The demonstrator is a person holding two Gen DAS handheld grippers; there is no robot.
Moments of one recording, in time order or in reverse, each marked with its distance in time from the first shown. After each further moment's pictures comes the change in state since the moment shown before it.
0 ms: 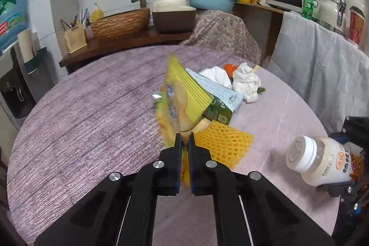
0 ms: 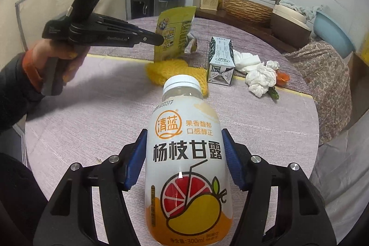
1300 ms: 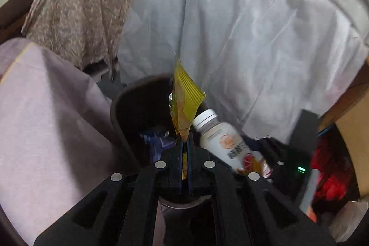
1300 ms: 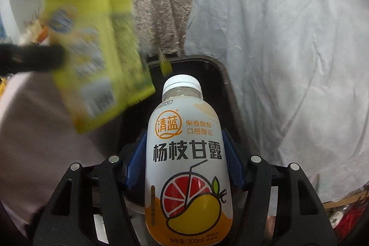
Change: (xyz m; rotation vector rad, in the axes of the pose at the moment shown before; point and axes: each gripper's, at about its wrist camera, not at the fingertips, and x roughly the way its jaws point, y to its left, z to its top) left arm 0.130 -0.369 0.005 0.232 0.353 -0.520; right arm -0.062 -0.201 -0.255 0.830 0.093 -0.601
